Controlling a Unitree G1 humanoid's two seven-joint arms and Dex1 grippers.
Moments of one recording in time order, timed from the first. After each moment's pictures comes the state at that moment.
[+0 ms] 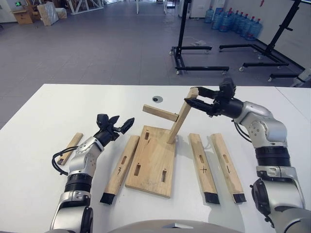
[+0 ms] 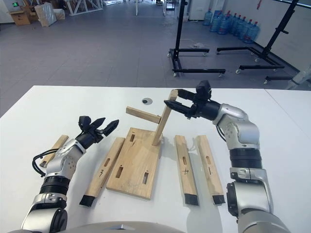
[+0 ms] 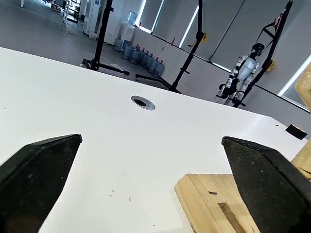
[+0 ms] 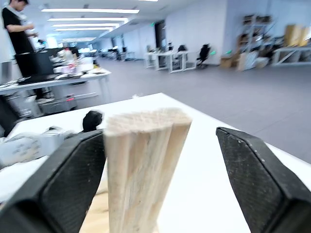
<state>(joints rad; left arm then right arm) -0.31 0.23 0.16 0.41 -0.45 0.21 -0.69 -0.51 -0.51 -0.19 0.14 0.56 0.44 1.01</state>
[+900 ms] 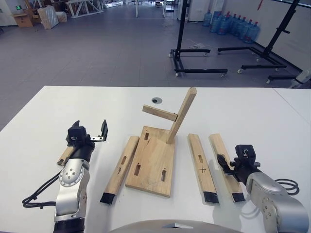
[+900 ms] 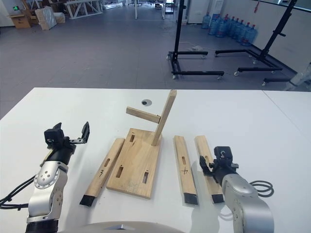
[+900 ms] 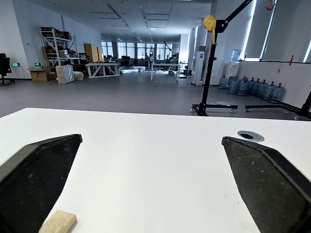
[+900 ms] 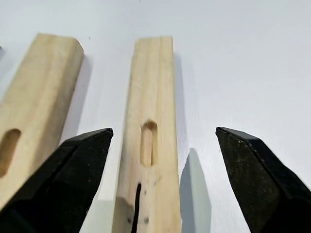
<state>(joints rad) 0.14 0.12 0.17 -0.27 -0.16 0.10 -0.12 0.25 -0.28 -0.29 -0.71 0.24 1.21 0.12</state>
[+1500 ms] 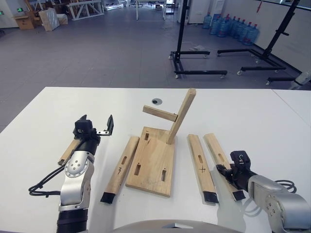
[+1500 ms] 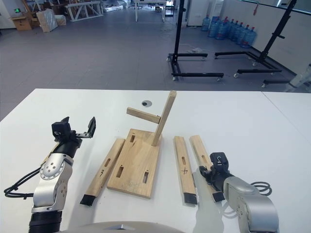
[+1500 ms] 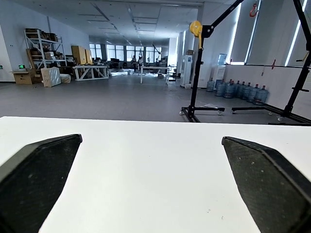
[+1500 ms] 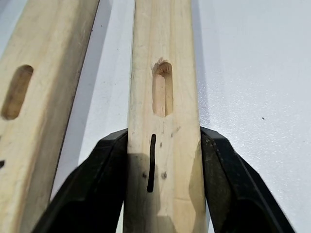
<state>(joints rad) 0.03 0.15 0.15 -0.21 -0.16 0.13 -0.14 0.25 -0.36 -0.25 -0.64 0.29 1.28 0.22</state>
